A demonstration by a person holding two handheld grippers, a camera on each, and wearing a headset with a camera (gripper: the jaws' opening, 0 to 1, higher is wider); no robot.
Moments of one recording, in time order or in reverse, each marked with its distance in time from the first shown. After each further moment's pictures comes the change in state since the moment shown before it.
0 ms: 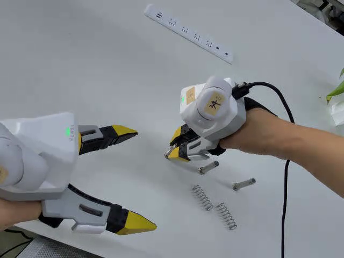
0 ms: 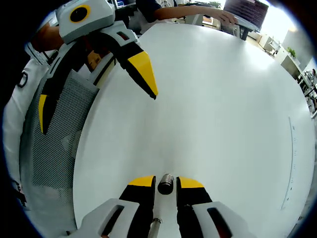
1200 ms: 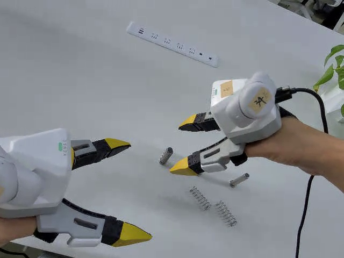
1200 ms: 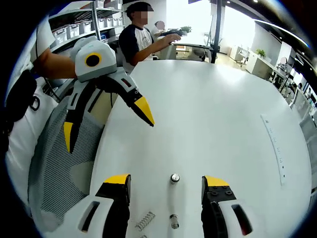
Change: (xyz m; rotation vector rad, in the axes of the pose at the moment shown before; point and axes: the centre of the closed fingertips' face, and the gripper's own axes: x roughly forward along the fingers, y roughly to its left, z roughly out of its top) left arm -0.002 -0.015 0.005 0.052 0.083 -0.023; right arm -0.069 0.022 0.006 0.168 -0.318 -0.130
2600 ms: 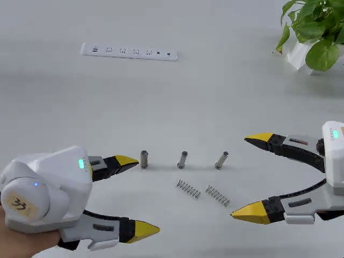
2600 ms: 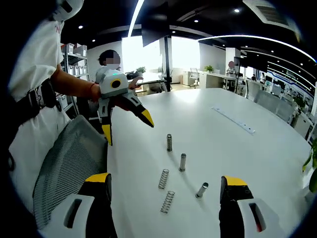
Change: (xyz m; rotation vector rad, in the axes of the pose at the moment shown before) left arm 0.059 -0.023 0.000 0.216 0.252 -0.112; right arm -0.103 0.056 -0.109 0.308 -0.382 -0.271
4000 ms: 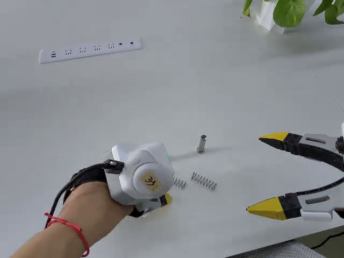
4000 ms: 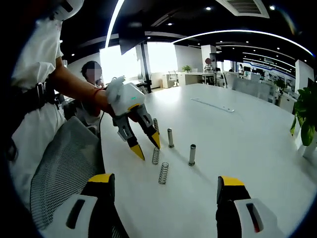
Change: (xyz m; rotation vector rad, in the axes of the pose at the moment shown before) left arm 0.100 0.012 -0.044 0.162 0.444 -0.034; right arm -0.035 -0.004 -0.053 0.151 -0.049 -0.120
